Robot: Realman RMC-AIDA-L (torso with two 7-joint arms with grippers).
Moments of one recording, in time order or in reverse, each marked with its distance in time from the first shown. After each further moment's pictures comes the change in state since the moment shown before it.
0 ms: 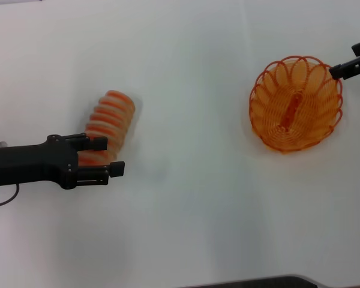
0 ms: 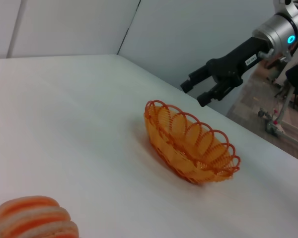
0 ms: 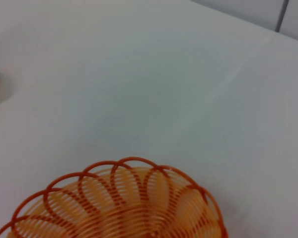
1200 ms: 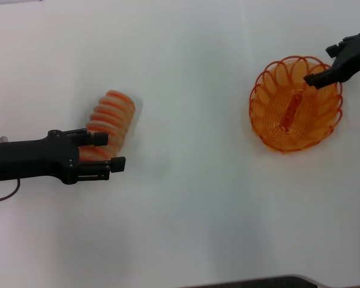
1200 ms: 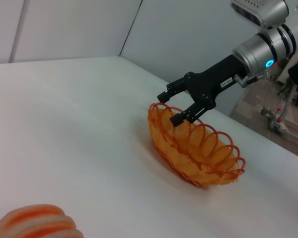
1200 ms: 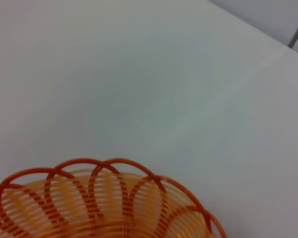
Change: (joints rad) left arm -0.011 -0.002 0.000 0.005 0.000 -0.012 0.001; right arm -0.030 0.098 -0.099 0.068 0.016 0.293 -0.157
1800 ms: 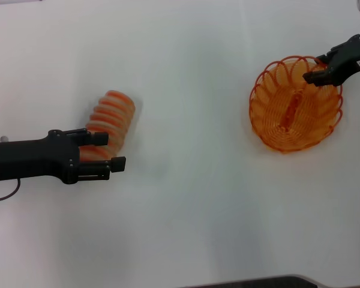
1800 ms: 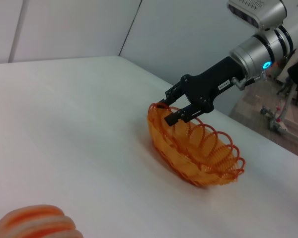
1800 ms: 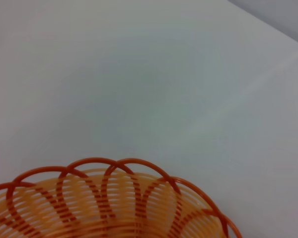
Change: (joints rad) left arm -0.002 0.000 0.000 0.000 0.001 0.000 -0.001; right arm 0.014 -0.011 -0.020 0.050 0.009 0.014 -0.013
